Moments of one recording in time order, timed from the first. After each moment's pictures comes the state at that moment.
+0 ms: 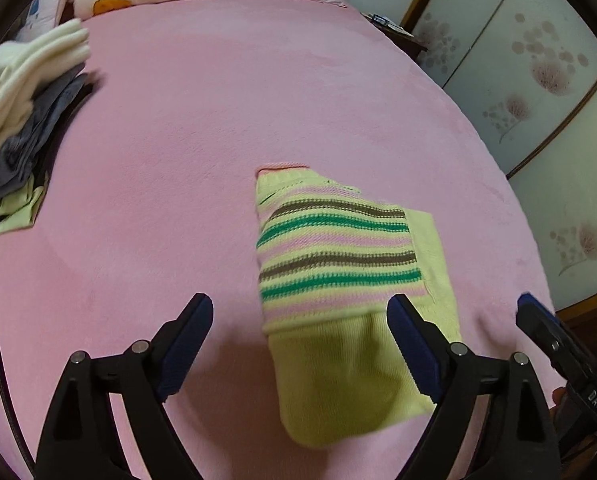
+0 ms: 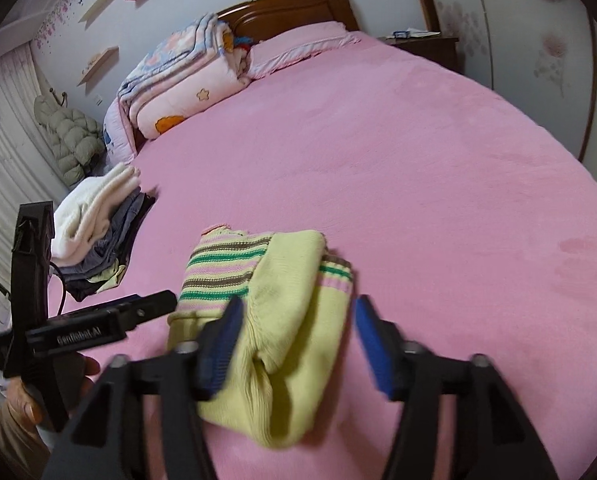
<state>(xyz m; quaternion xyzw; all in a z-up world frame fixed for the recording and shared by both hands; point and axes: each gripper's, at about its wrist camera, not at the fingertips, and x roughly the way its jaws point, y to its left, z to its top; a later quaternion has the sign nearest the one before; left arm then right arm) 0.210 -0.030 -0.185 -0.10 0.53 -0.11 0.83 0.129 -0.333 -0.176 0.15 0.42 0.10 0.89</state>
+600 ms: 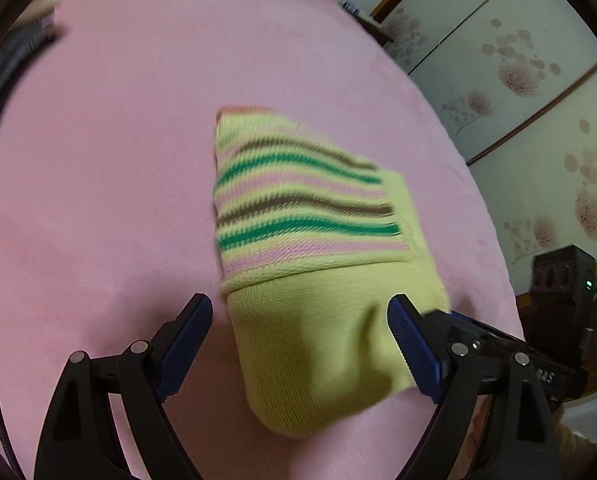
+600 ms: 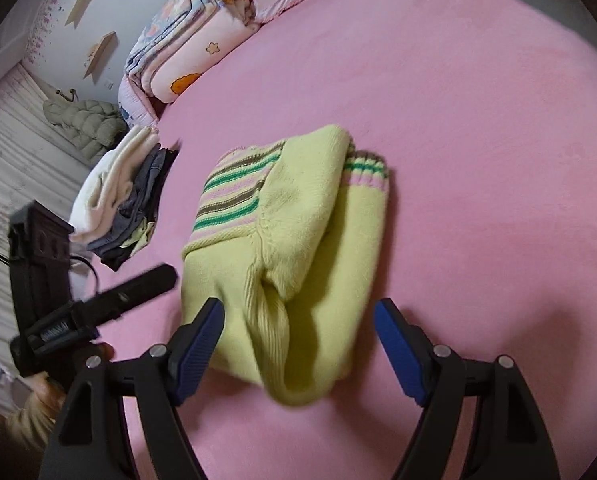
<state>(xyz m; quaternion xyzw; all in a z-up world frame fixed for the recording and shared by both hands) 0.206 -0.025 -0.237 -0.17 0.55 -0.20 0.79 0.152 -0.323 -0.251 0.23 0.53 0.18 0.80</state>
